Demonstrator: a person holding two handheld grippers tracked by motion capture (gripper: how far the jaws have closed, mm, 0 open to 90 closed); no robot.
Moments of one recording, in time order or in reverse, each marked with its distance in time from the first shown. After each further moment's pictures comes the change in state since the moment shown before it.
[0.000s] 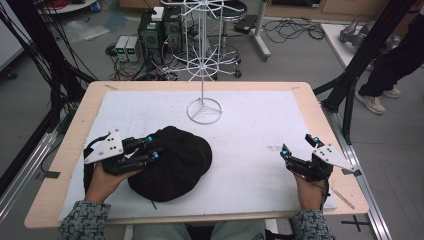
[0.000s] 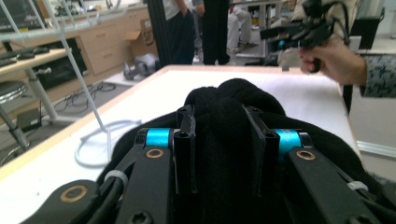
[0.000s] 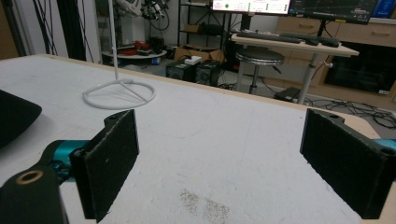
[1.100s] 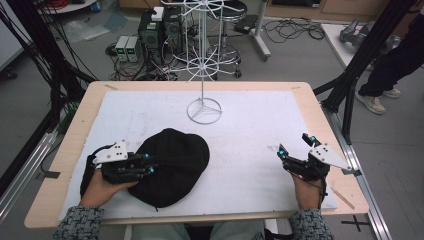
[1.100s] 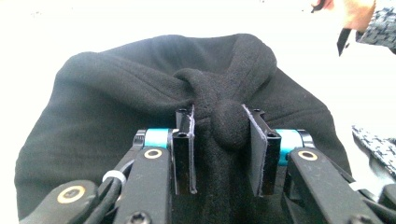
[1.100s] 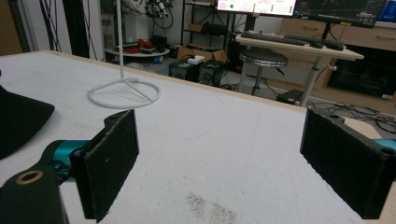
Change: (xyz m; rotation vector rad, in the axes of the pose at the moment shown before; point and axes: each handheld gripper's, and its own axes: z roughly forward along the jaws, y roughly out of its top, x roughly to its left) left arm 0.003 -0.051 -0.006 0.238 -0.061 -0.173; right arm 0.007 0.002 0.004 -0.001 0.014 -0.029
